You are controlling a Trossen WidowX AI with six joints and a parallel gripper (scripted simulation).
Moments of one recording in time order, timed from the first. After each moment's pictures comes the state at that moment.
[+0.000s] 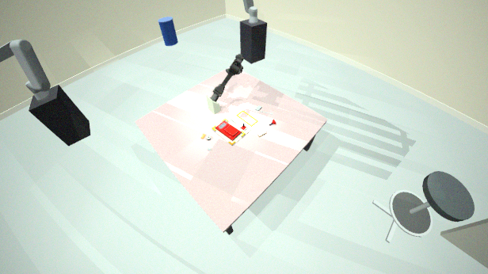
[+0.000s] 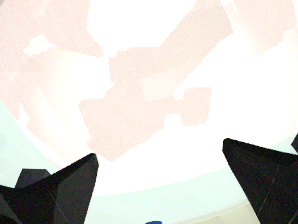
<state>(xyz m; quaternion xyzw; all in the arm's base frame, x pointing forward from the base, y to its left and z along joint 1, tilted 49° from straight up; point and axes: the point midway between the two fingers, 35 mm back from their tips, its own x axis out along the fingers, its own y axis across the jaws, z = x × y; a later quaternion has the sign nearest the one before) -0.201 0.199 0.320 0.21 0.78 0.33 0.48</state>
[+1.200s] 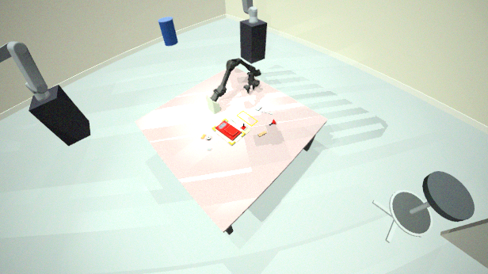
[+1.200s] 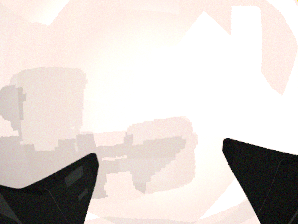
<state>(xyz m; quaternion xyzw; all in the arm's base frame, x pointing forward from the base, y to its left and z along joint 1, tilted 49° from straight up) 0.003 0.332 0.285 0.17 0.60 0.36 0.70</state>
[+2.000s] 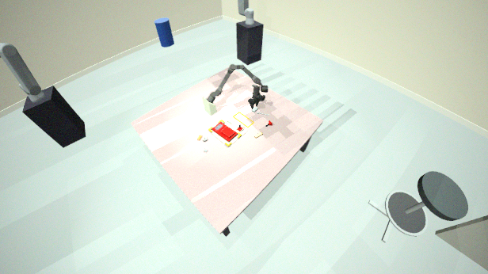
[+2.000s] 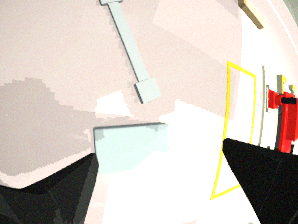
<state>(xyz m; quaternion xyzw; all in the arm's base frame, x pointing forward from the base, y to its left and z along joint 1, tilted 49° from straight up) 0.228 0.283 0.215 0.05 0.56 0.28 0.78</state>
